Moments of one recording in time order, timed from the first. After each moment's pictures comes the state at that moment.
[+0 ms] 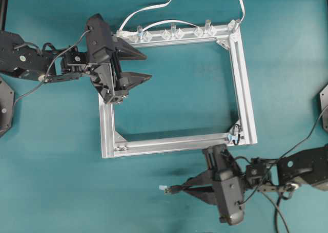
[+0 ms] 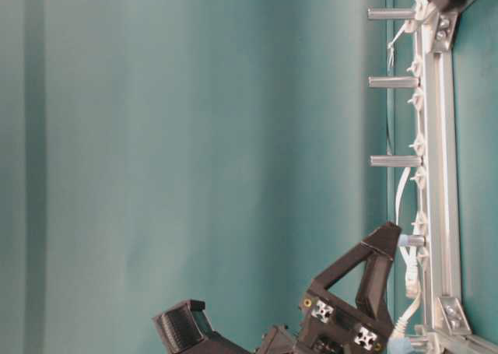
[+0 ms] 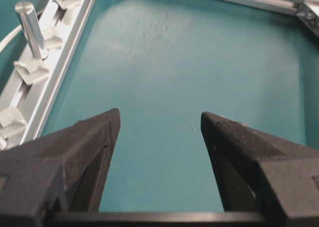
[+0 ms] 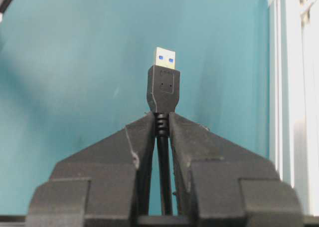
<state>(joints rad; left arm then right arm) 0.18 -0.03 0.89 -0.07 -0.40 -0.07 0.52 0.17 0.74 0.75 -0.49 -0.47</state>
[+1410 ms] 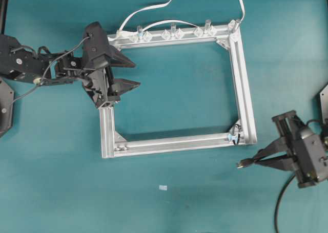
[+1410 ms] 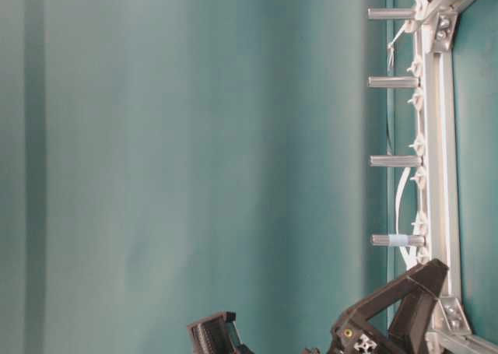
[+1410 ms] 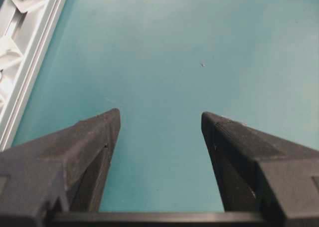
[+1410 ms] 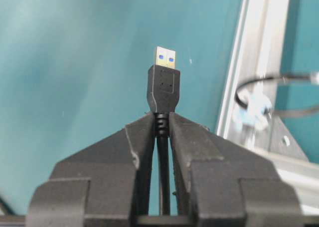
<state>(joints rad) 0.17 -0.03 0.94 -0.07 -0.32 -0.07 0.56 -0.39 1.26 0.75 -0.35 -0.47</state>
